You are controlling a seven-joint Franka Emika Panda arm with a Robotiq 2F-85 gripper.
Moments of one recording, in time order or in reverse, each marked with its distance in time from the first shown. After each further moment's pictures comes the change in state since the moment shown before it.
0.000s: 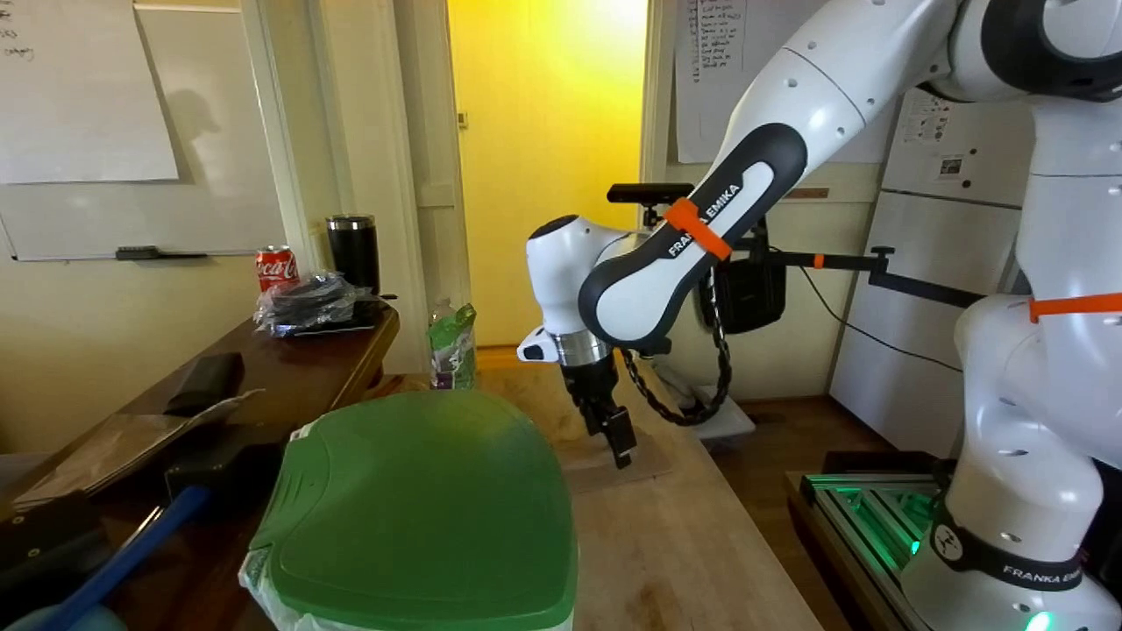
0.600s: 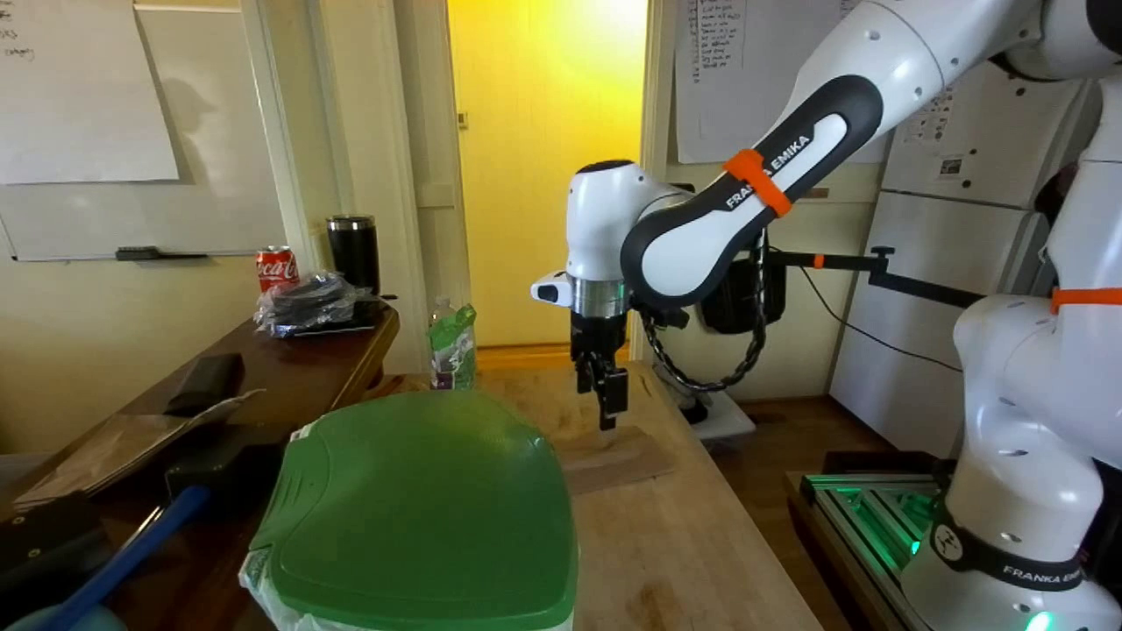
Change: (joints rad) arm 0.002 -0.198 -0.022 -0.111 -0.004 0.155 0.066
